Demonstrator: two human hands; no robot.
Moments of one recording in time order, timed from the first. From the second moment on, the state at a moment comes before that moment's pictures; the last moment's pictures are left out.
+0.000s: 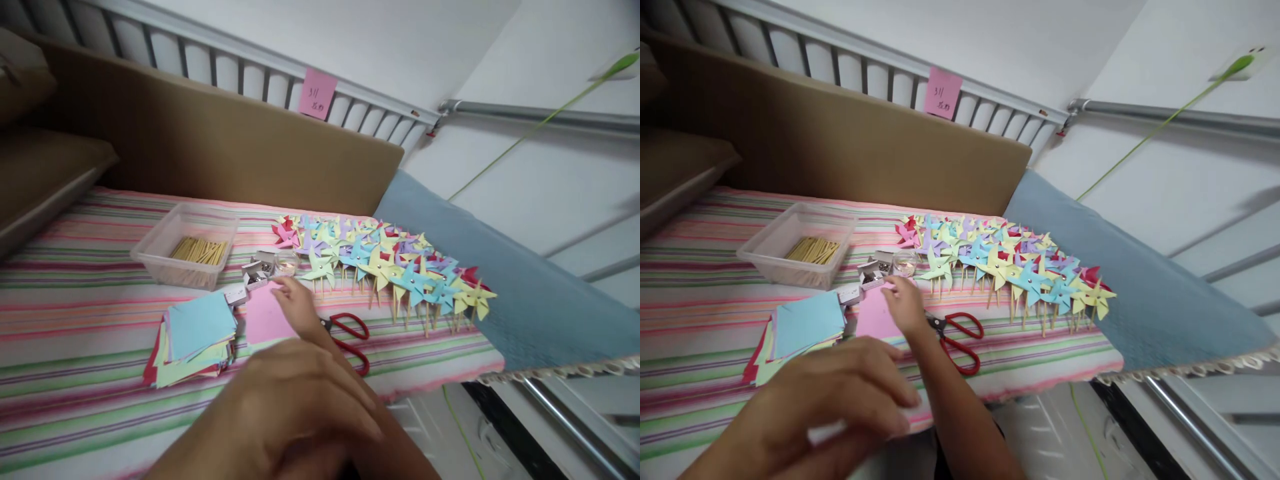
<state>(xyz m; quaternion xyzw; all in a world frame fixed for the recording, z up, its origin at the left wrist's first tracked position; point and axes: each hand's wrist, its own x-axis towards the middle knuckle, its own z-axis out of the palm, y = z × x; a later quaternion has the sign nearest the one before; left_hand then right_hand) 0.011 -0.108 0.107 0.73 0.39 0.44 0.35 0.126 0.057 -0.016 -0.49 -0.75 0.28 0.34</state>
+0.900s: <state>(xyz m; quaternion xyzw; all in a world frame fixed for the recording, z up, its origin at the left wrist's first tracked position) -0.089 -0.040 0.016 0.51 0.77 0.33 0.18 0.169 0.061 -0.019 -0.57 -0.75 0.19 0.25</state>
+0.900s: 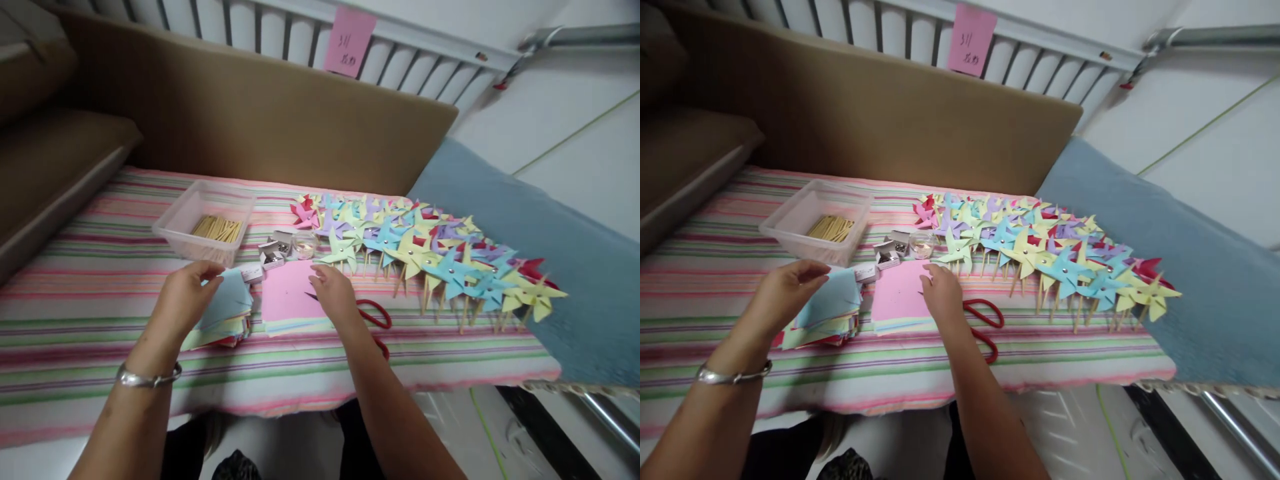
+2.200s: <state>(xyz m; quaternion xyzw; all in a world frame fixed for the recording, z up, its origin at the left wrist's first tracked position) -0.103 -0.056 0.005 0.60 0.73 0.19 0.27 0.125 0.011 -0.032 -0.41 -0.78 0.37 0.30</state>
